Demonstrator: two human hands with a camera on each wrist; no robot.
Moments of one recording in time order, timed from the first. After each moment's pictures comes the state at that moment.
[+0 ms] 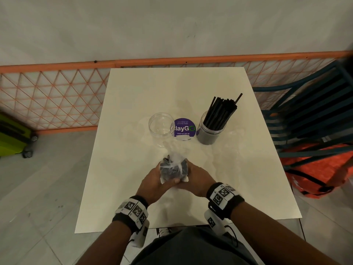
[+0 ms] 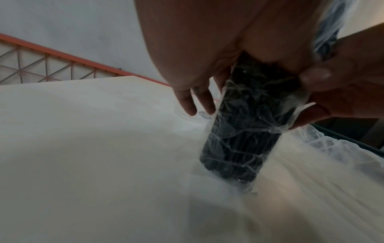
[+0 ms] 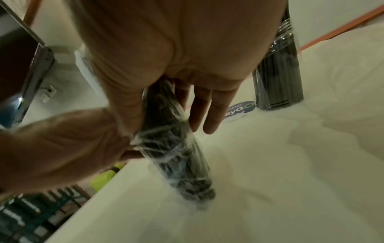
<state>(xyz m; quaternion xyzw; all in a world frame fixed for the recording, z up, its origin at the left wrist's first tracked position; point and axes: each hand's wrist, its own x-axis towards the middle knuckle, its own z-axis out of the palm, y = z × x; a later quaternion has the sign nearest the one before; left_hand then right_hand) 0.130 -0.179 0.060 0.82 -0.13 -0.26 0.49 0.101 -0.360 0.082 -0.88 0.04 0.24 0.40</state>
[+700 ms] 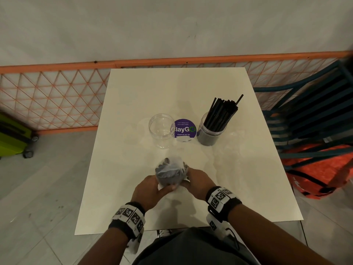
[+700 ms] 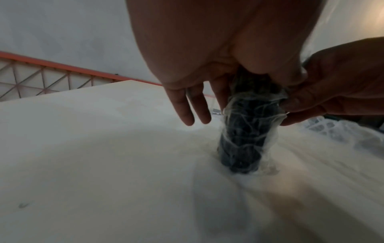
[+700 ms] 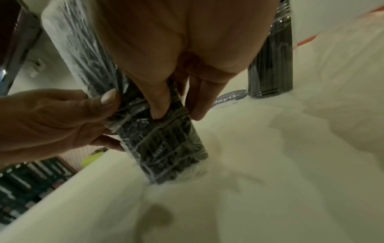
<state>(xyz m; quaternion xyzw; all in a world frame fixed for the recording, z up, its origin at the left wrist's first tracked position) 0.127 -0.164 0.042 0.92 -0.13 -0.25 0.27 0.101 -0.363 0.052 -0.92 0.03 0.22 0.34</state>
